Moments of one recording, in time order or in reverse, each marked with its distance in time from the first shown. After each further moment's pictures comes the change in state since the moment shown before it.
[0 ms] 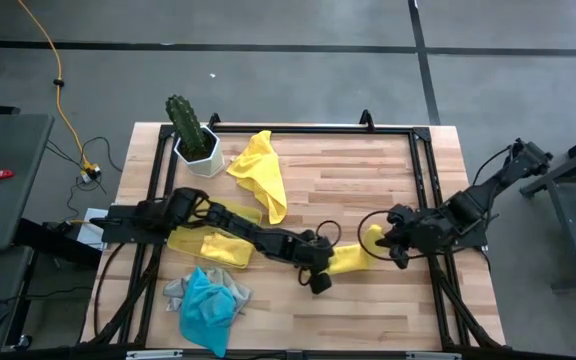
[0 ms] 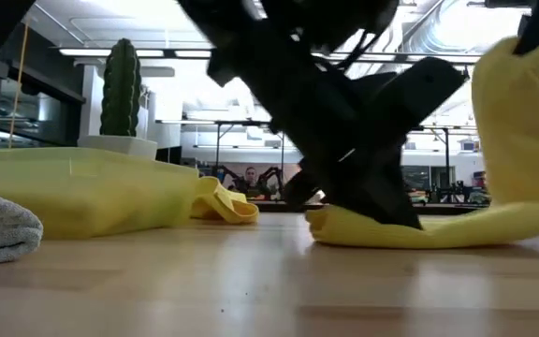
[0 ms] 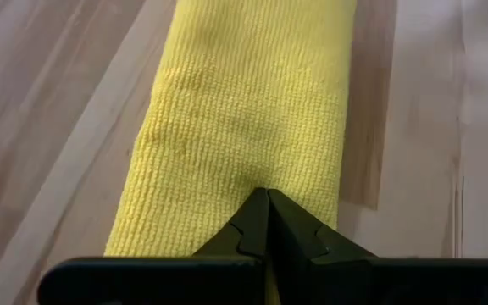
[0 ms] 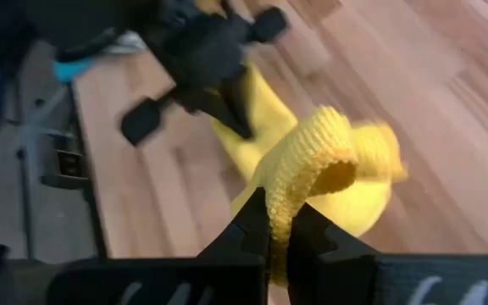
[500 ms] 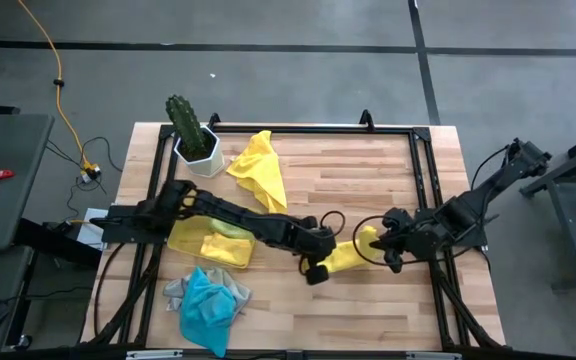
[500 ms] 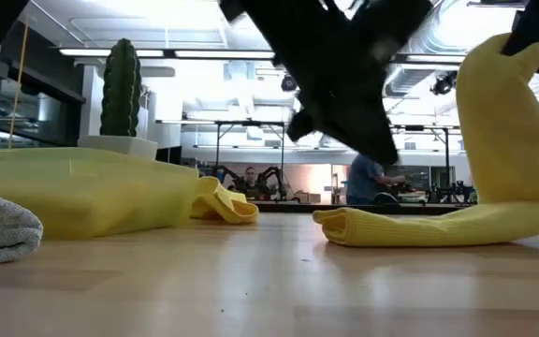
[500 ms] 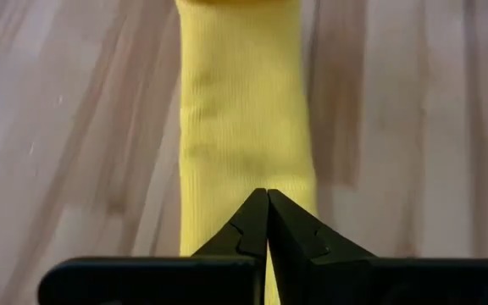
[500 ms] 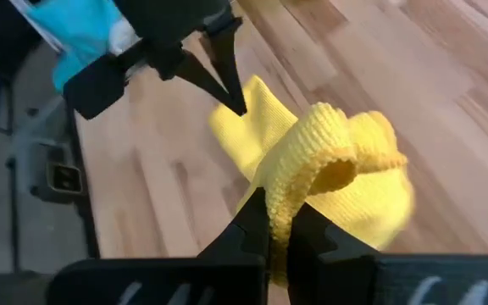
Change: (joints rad) left arm 0.023 -0.123 0.134 -0.342 0.026 0.173; right arm 0.020 0.069 0.000 0.085 0.054 -0.010
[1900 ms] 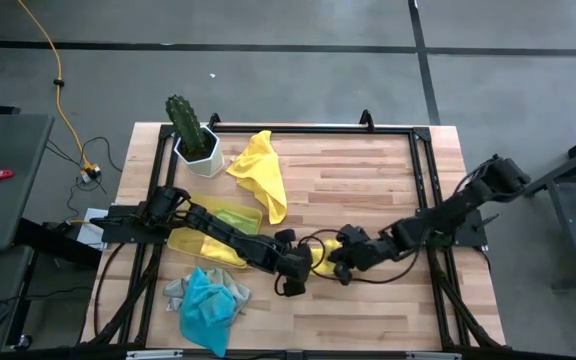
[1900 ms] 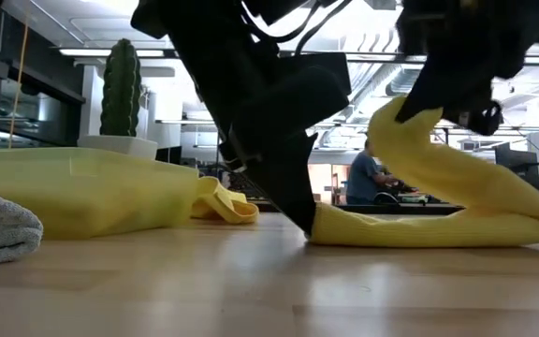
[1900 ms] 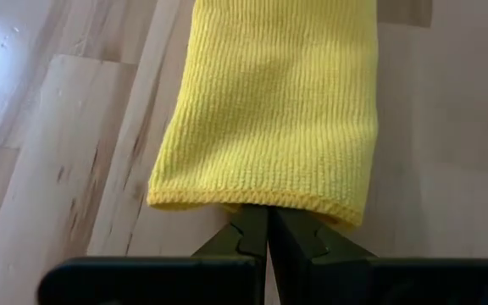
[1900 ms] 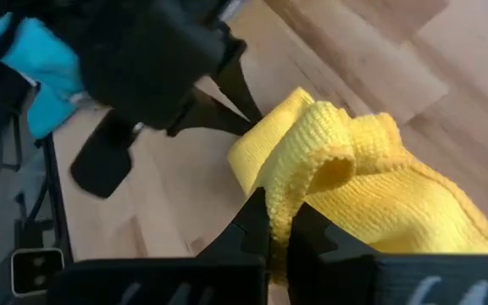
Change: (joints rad) left arm -0.114 -0.044 -0.285 0.111 -0.206 -0.049; right arm -0.167 0.522 0.000 0.583 -0.098 -0.042
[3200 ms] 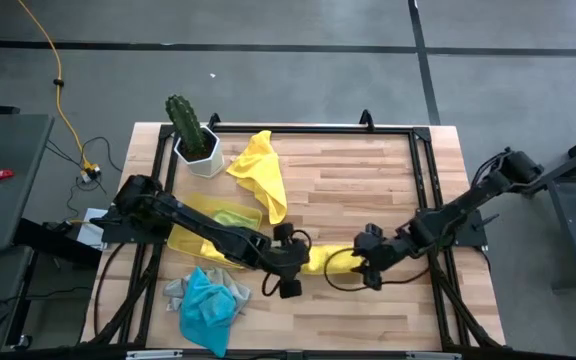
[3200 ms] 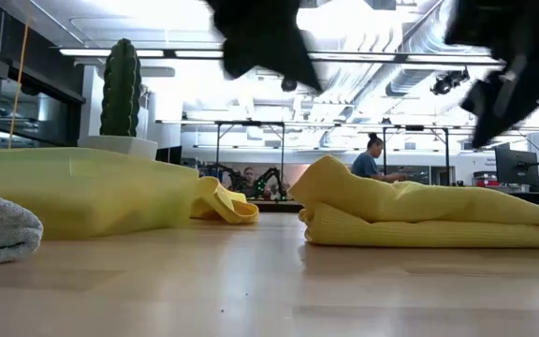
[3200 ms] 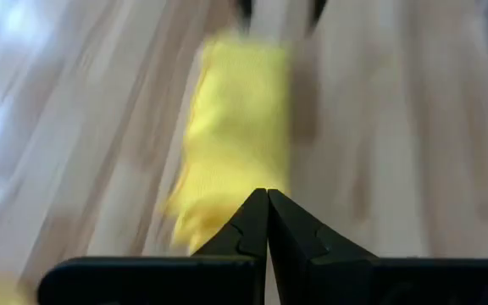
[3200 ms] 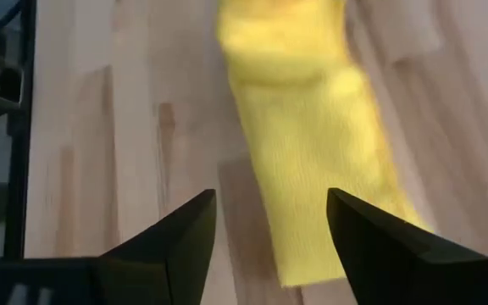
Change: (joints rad) left arm -0.039 -0.228 0.002 -0.008 -0.050 0.061; right arm 0.065 -0.194 -0.097 -0.206 -0.108 -0.313
